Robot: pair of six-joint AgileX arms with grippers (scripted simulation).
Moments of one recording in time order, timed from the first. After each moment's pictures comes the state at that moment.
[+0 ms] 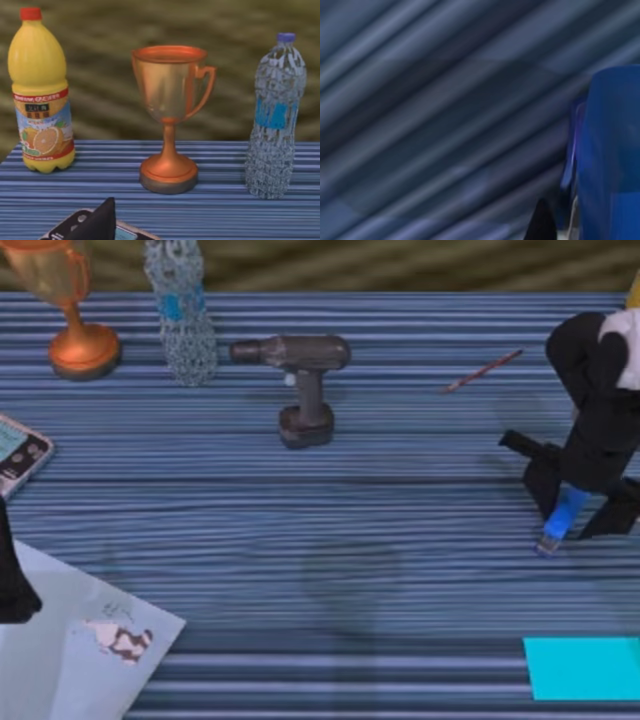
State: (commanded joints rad) left arm 0.00 0.00 0.00 0.00 0.00 0.00; right arm 0.20 2.19 1.40 -0.78 -0.01 0.84
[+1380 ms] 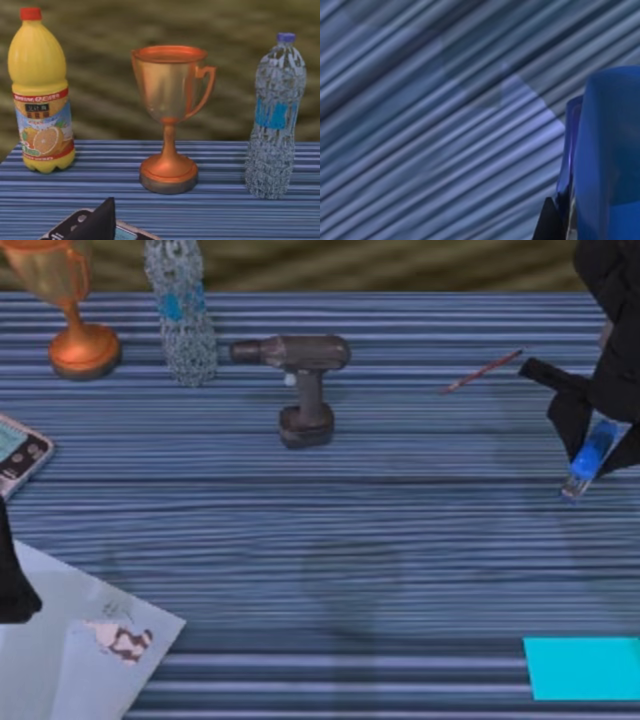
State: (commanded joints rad) left arm 0.00 0.00 0.00 0.00 0.00 0.00; right arm 0.21 2.04 1.61 -1.14 0.00 0.83
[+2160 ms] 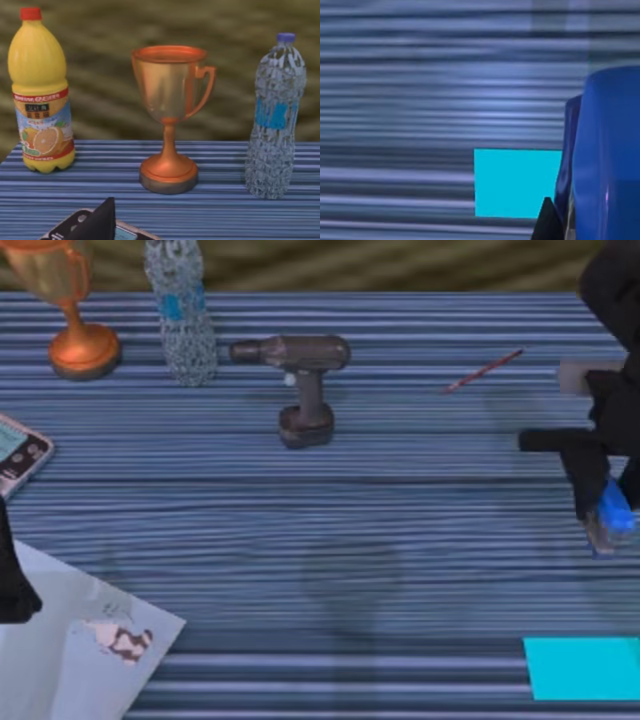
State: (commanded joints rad) left arm 0.00 0.00 0.00 0.00 0.00 0.00; right arm 0.25 1.88 1.45 -1.24 -0.09 0.26
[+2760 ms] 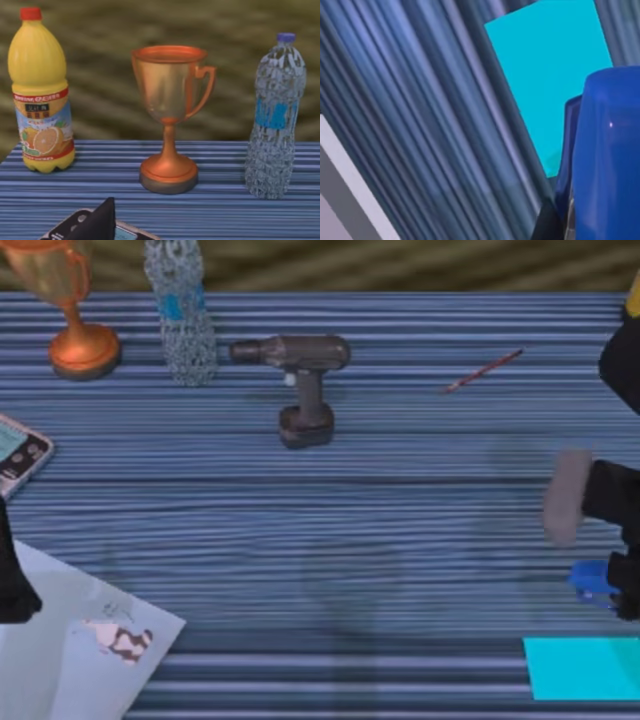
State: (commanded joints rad) left arm 0.00 0.00 0.00 0.00 0.00 0.00; right arm 0.33 1.60 1.14 -1.23 -0.07 -0.83
